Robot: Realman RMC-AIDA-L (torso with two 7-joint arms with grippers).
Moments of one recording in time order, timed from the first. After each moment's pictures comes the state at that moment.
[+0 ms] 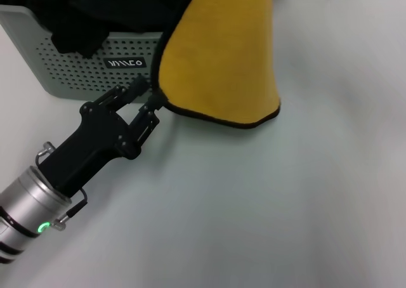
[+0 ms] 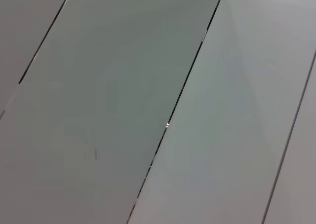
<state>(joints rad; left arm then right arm) -0.37 -2.11 1.27 0.03 0.78 1.69 -0.61 0.34 2.02 -1.49 -1.47 2.11 0.95 -2.01</state>
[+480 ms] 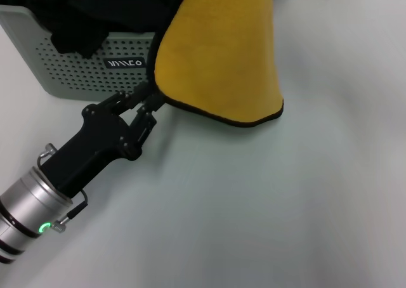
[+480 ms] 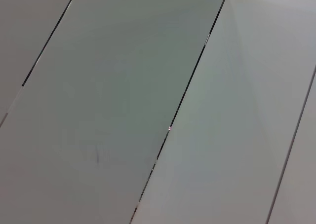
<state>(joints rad) -0.37 -2.11 1.28 0.02 0.79 1.67 -0.62 0.34 2.02 -1.49 -1.48 2.11 0.94 -2.01</state>
